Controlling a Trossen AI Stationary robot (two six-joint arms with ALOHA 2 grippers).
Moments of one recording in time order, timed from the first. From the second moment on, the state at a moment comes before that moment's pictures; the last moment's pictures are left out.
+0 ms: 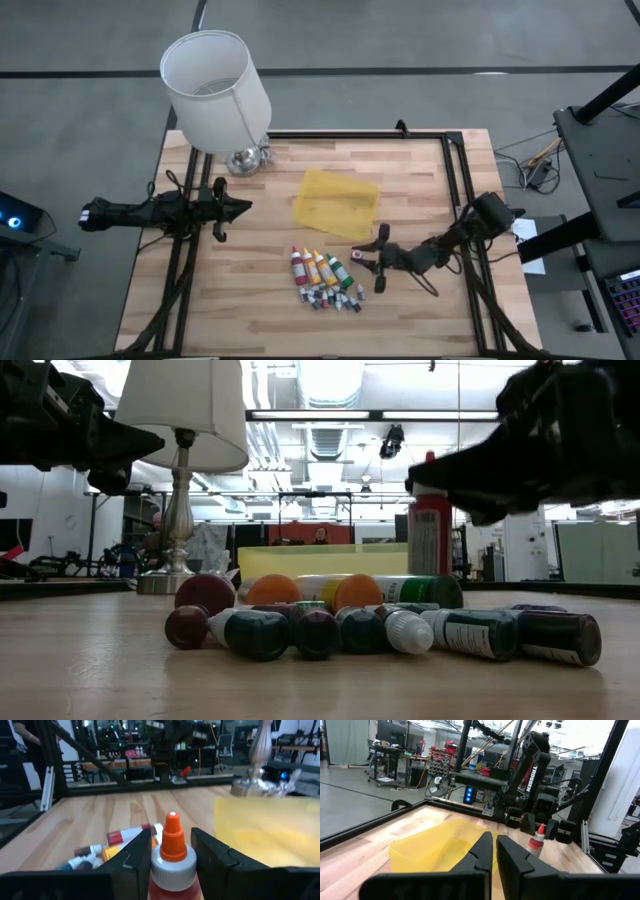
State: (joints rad) left arm -0.05 0.00 0.01 0.07 -0.20 -0.20; right arm 0.51 1.94 0.39 1.55 0.66 0.08
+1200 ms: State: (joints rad) left arm -0.05 0.00 0.01 0.07 -0.20 -0.20; right arm 0.07 1.53 0.35 1.16 0.68 0.03
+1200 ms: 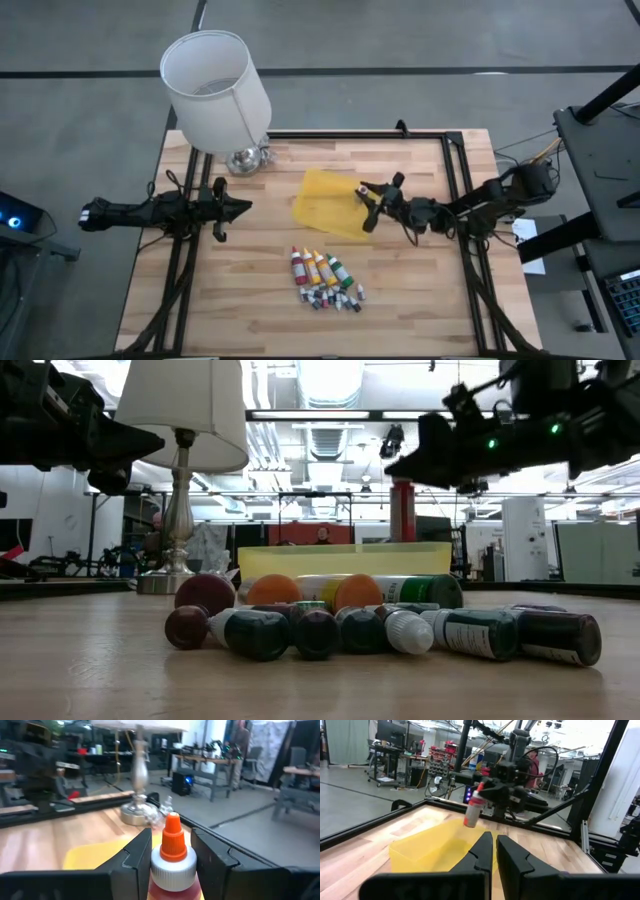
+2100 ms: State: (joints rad) left arm -0.05 0.00 0.01 0.07 -0.20 -0.20; right arm -0.04 1.86 0.32 1.51 0.68 0.11
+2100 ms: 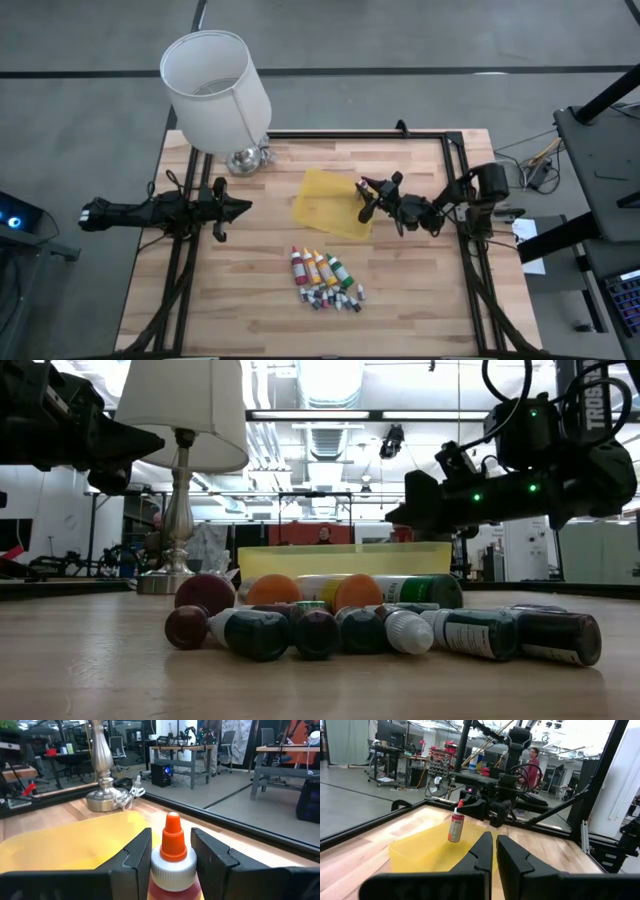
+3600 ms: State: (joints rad) left arm -0.05 0.00 0.01 0.07 -0.20 -0.20; right arm -0.04 1.87 0.24 1.50 0.64 0.18
